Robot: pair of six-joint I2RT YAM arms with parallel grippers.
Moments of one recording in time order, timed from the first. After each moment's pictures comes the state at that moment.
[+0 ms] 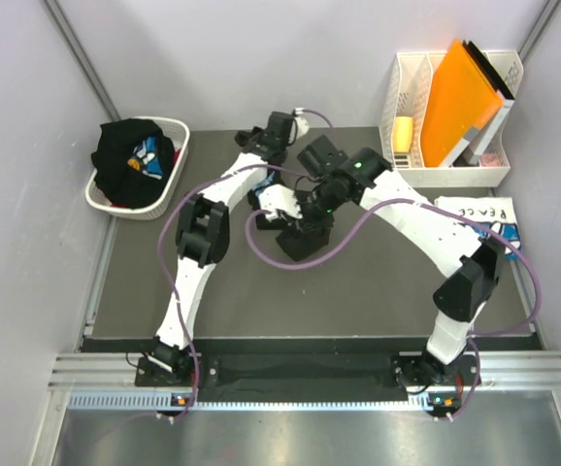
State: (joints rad) left arm -0.45 2.44 2.21 -0.31 -0.55 0.70; right arm 0.77 1.75 1.86 -1.21 -0.38 -0.98
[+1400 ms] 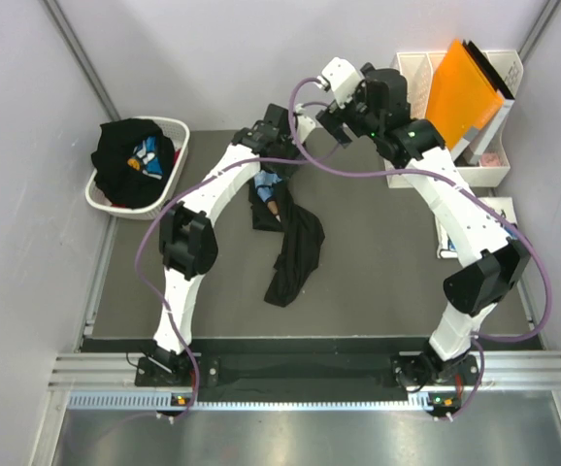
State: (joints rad) left arm -0.50 2.21 2.17 -0.74 -0.16 0.35; right arm 0.49 1.74 1.96 -0.55 0.13 -0.57
